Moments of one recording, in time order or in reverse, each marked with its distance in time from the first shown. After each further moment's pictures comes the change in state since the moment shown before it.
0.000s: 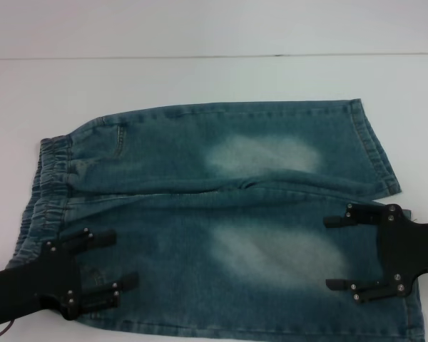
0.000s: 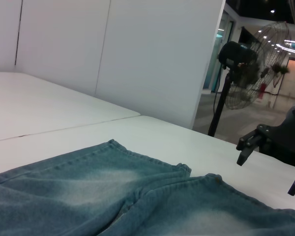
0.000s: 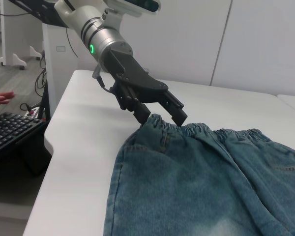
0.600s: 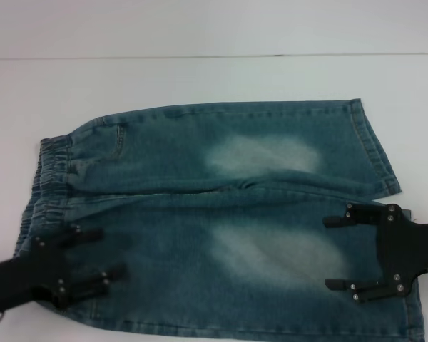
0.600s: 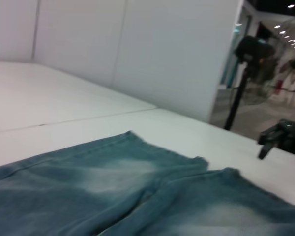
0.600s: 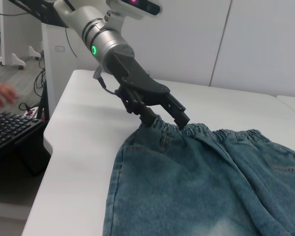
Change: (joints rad) left arm 0.006 -0.003 -0.007 0.039 -0.001 -0.046 -0.068; right arm 0.000 0.002 0.005 0.003 -0.002 0.001 -0.009
